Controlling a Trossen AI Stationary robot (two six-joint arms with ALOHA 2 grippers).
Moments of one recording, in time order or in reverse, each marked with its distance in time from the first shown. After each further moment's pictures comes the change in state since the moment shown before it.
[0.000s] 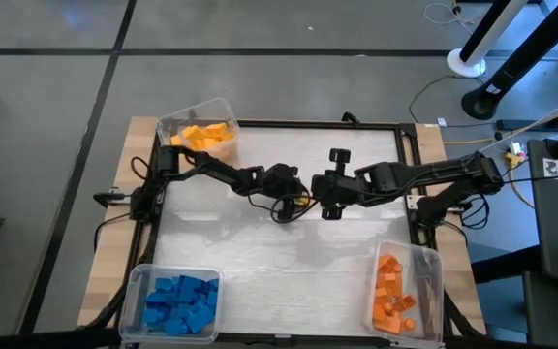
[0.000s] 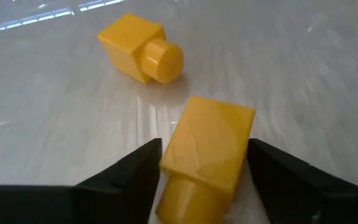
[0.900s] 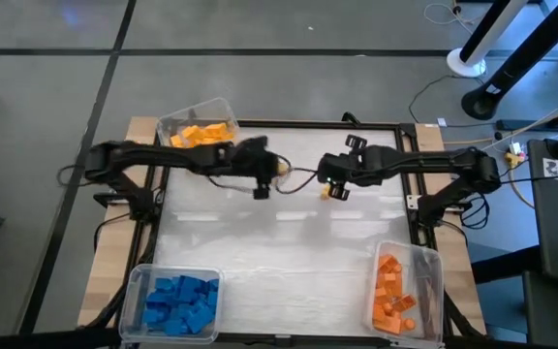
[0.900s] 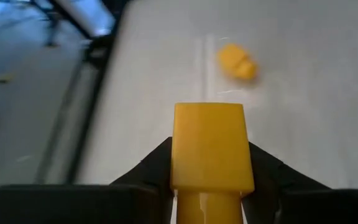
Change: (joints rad) left arm 0.000 -0.570 -0.003 -0.619 -0.278 0.018; right arm -0.224 0.002 -0.127 -0.153 -0.022 0.165
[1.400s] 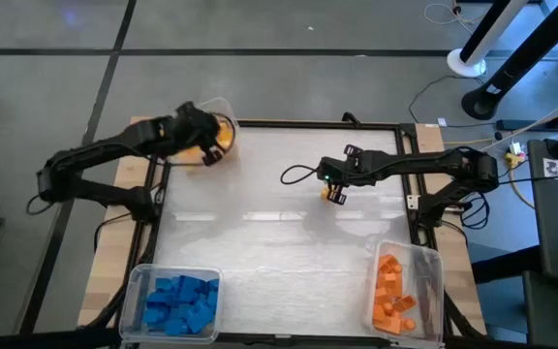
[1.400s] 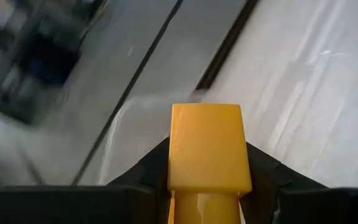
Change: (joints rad) left arm 0.215 -0.466 -0.007 -0.575 -0.367 -0.117; right arm -0.105 0.005 -0.285 0.298 -0.168 -0.008
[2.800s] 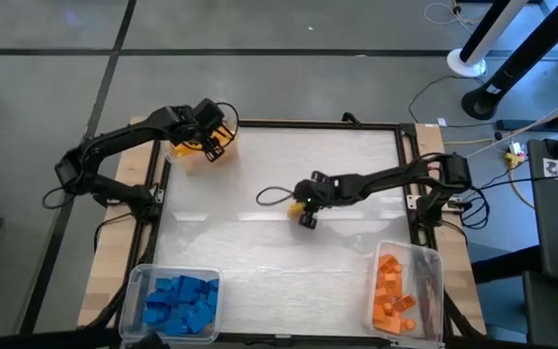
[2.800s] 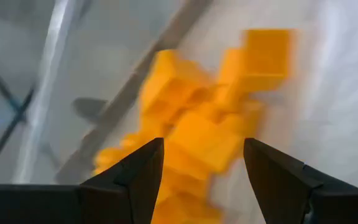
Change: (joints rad) left arm 0.241 0.215 -0.001 -0.143 0.138 -0.164; right arm 0.138 0.224 -0.055 0.552 -0.239 0.061
